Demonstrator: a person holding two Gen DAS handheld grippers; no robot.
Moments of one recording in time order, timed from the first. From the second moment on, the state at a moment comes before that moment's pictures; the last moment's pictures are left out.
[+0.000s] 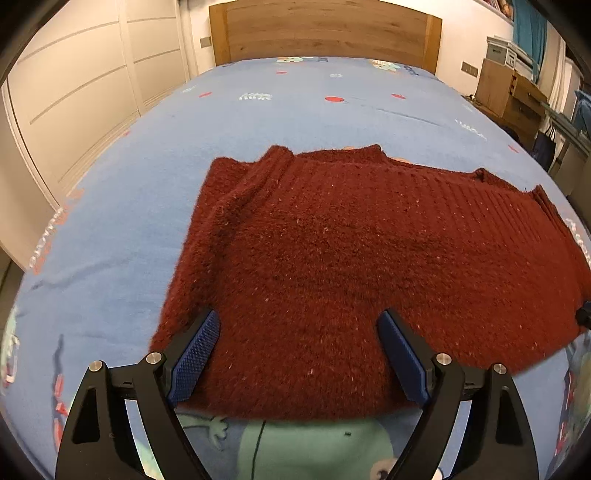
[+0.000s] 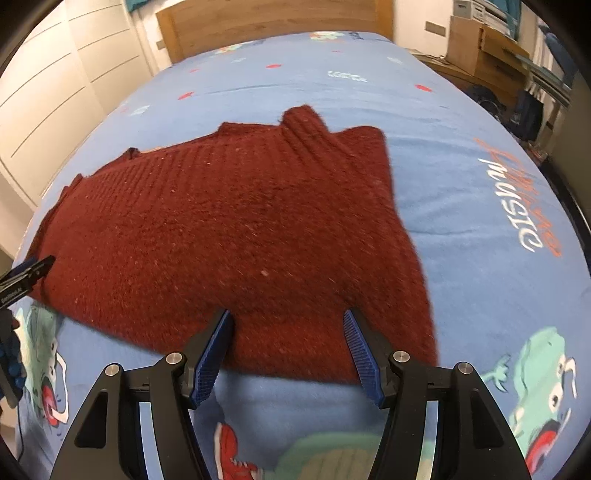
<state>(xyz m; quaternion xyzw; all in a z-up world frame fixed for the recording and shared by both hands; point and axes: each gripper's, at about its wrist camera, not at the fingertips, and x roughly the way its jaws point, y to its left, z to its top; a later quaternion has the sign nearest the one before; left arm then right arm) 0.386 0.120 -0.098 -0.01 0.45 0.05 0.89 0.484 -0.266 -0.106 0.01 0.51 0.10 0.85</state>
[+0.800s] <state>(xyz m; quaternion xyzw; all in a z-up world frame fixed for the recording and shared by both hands) 0.298 0.127 -0.062 -0.19 0.46 0.01 0.87 0.339 -0.304 -0.030 0.10 0.46 0.11 0.87</state>
